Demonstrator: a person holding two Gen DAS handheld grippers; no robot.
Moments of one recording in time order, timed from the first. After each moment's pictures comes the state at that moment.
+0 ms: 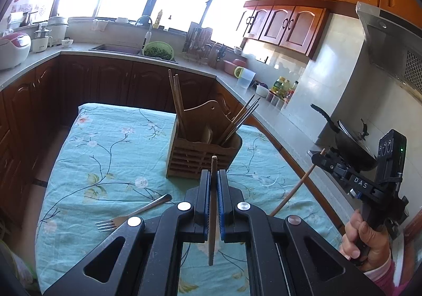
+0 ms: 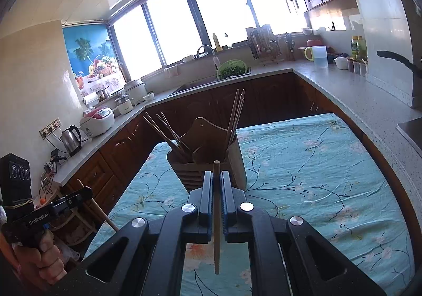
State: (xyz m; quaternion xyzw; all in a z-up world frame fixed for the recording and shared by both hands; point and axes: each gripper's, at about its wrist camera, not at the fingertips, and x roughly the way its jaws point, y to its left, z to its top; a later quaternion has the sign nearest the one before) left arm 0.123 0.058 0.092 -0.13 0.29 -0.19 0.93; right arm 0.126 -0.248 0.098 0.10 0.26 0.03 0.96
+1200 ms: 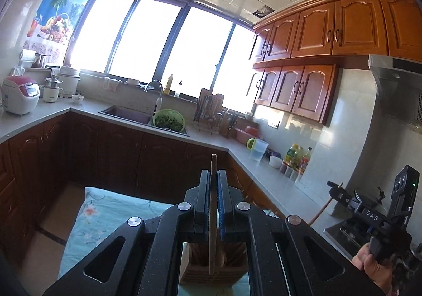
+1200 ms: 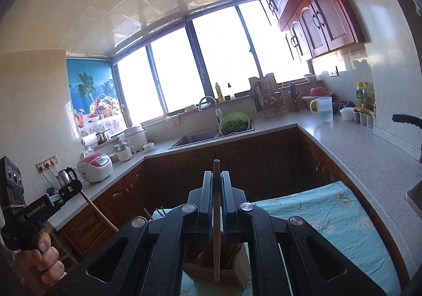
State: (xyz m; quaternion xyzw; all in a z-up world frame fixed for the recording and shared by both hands) left arm 0.226 0.064 0.160 -0.15 0.13 -0.14 0.97; right arm 0.214 -0.255 0.190 0.10 0.13 0.02 0.99
